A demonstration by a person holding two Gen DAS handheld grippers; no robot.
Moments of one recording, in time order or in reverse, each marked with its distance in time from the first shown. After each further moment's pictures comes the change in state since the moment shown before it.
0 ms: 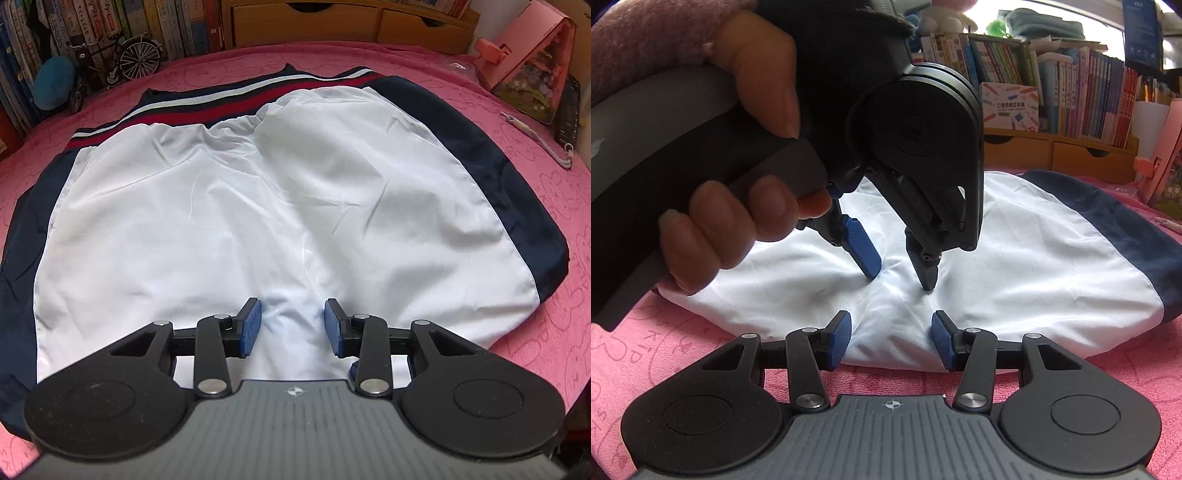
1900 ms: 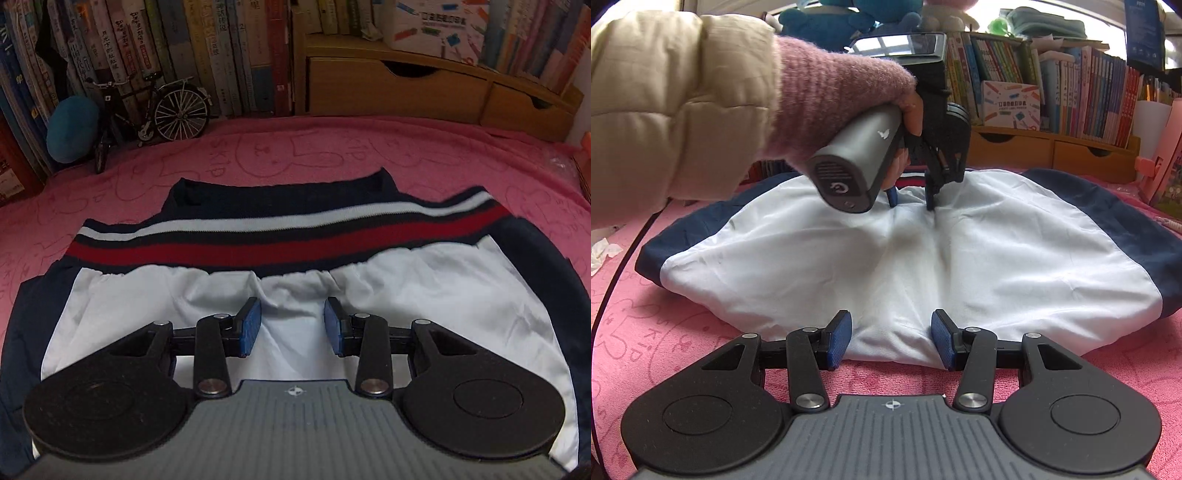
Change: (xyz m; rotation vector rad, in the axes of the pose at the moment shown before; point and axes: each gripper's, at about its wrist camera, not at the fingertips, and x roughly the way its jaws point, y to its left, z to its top) left arm 0.057 0.035 0.102 -0.159 -0.135 0.148; right arm -0.003 -0.002 -0.001 -0.003 0.009 0.005
